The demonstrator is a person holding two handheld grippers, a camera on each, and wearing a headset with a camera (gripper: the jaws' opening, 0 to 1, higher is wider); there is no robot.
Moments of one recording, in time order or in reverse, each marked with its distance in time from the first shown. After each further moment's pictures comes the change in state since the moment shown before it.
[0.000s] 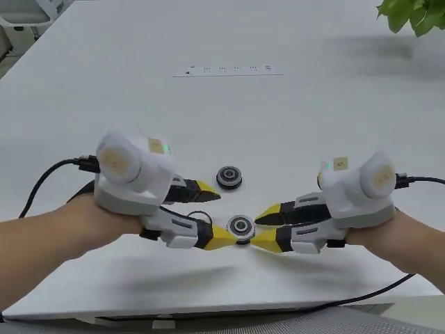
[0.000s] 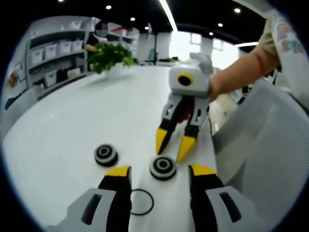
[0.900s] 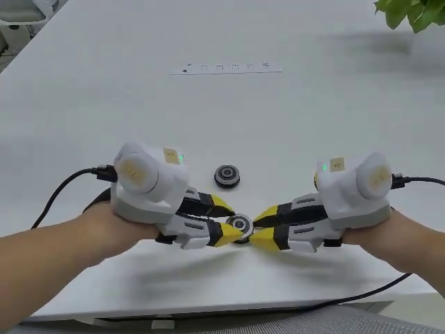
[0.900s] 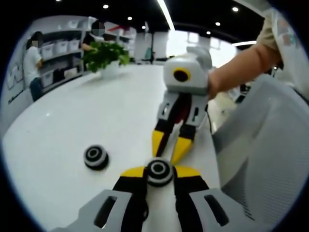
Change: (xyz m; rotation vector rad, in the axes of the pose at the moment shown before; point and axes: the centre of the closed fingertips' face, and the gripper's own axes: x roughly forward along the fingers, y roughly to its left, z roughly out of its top) left arm 0.022 -0.005 -0.005 0.015 0.007 -0.024; right arm 0.002 -0.002 -0.003 0.000 -0.007 0.005
